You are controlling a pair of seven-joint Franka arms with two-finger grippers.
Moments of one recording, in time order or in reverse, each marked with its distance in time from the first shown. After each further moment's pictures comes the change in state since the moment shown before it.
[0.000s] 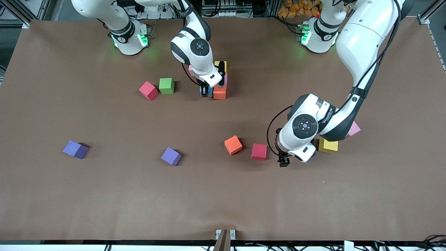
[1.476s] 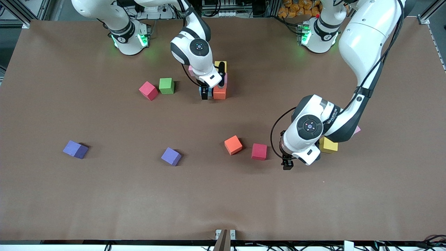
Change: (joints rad) left arm 0.001 -0.005 0.011 0.013 0.014 0.001 0.041; right arm 0.000 0.002 -0.004 0.002 0.000 0.013 0.004
